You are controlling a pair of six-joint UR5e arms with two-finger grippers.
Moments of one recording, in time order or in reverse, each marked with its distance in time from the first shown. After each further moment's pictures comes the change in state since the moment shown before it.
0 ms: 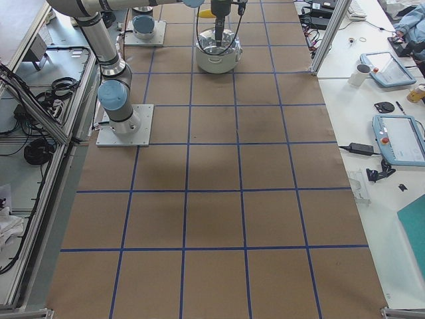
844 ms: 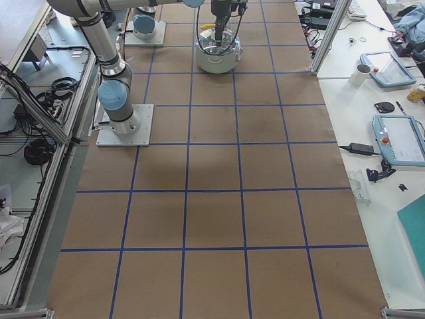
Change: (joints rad) left arm 0.023 -0.244 -0.037 0.210 0.005 0.264; right arm 0.000 0.000 0.000 0.000 0.002 0.000
